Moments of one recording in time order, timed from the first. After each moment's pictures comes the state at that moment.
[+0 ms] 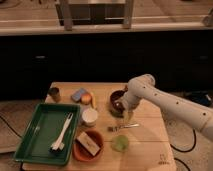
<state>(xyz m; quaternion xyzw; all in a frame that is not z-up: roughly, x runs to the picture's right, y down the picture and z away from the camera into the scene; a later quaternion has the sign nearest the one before) 0.118 0.134 0.822 -0.29 -0.13 0.00 0.95</state>
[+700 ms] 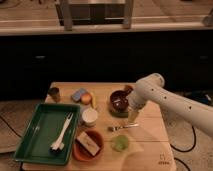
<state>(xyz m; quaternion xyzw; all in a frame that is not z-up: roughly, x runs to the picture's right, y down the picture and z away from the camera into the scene) 0.153 0.126 0.800 -0.27 -0.08 0.06 0.96</state>
